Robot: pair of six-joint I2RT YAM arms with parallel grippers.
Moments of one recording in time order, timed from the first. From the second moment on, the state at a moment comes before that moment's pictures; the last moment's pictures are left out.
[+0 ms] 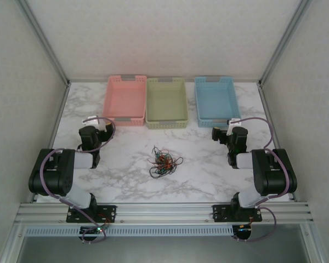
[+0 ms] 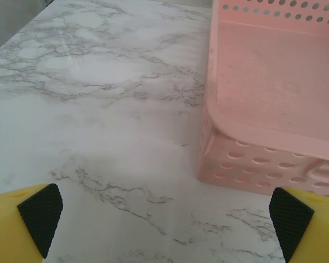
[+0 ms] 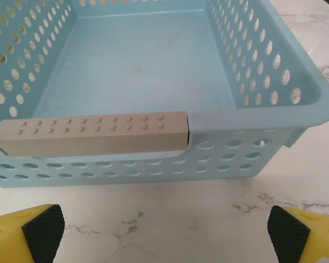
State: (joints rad) left arm -0.05 1.55 0.39 0.77 -0.16 -0.12; right arm 0.07 1.54 0.38 0.72 0.03 0.05
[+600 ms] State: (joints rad) left arm -0.07 1.27 0.43 0.50 -0.32 -0.20; right arm 0.07 1.26 0.47 0.43 0.06 0.09
